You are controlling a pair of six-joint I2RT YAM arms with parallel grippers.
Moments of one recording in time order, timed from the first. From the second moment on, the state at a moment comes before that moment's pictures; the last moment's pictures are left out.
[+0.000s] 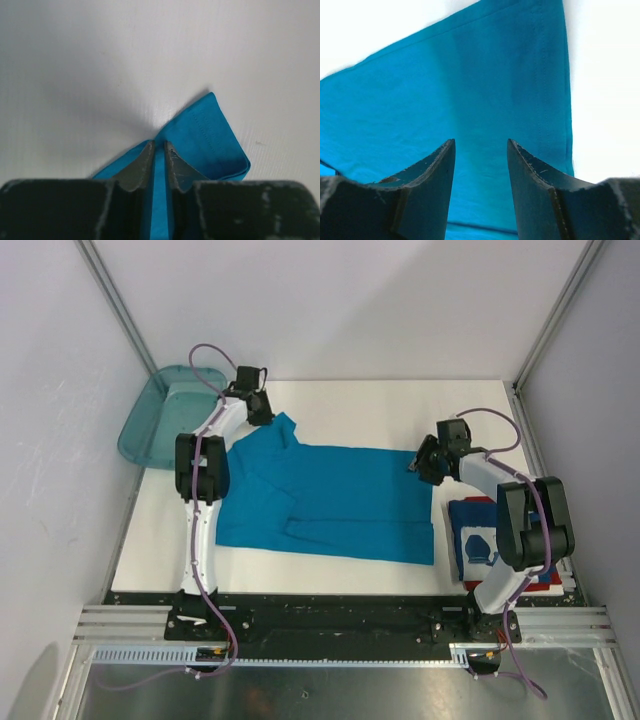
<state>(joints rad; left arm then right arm) -0.13 2.49 2.14 -0.52 0.04 -0.36 0.15 1.70 1.03 -0.22 -0.11 0.67</state>
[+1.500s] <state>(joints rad) -0.14 2.51 2.29 -0.63 -0.06 -0.25 0.08 1.76 1.09 -0.22 -0.10 0.63</state>
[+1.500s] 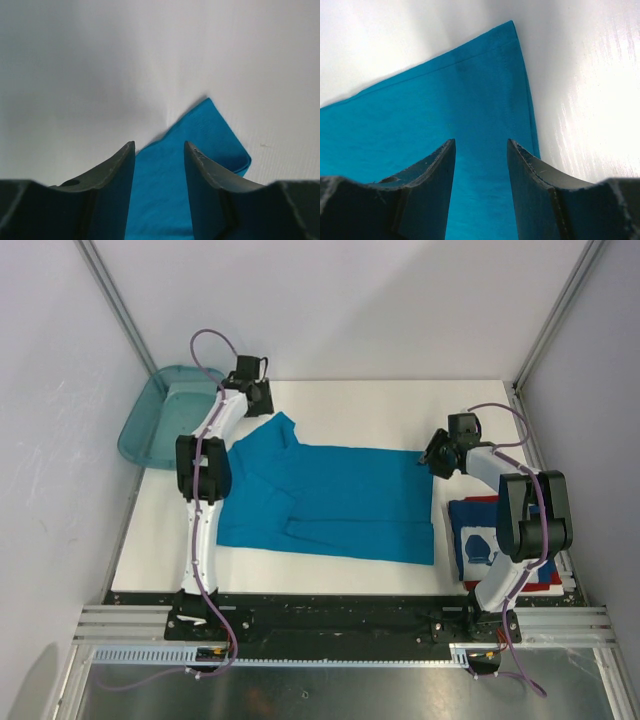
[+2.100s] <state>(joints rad) -0.13 2.56 2.29 -0.70 -0.04 -0.32 0.06 1.76 1.09 -0.23 -0.12 0.62</state>
